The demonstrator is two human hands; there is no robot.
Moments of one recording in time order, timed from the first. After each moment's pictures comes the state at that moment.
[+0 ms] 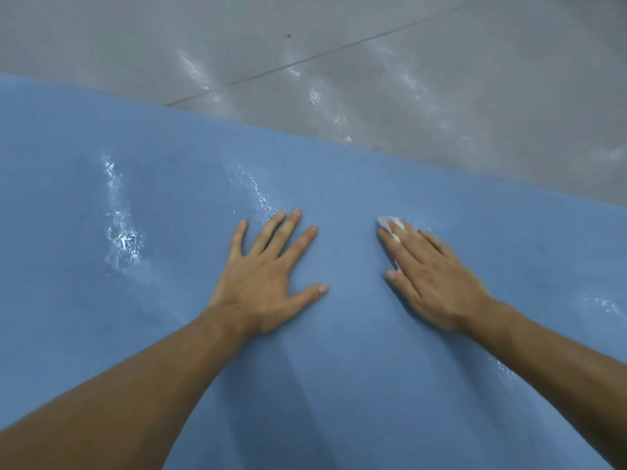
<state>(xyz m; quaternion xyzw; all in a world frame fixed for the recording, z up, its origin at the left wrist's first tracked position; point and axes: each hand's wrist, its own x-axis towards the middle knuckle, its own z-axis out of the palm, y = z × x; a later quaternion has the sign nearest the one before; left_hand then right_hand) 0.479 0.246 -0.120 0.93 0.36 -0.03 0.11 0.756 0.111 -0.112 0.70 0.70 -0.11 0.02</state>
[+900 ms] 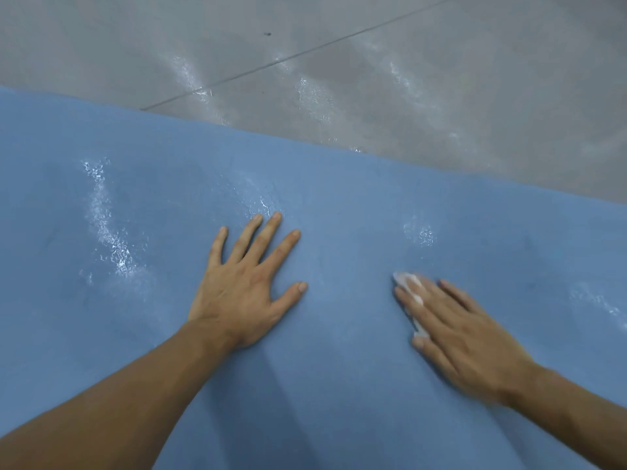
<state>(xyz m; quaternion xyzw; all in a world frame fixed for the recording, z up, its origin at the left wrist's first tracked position) 0.480 0.247 -0.125 0.93 0.37 -0.03 0.08 0.769 0.026 -0.109 0.66 0.75 -0.09 0.05</state>
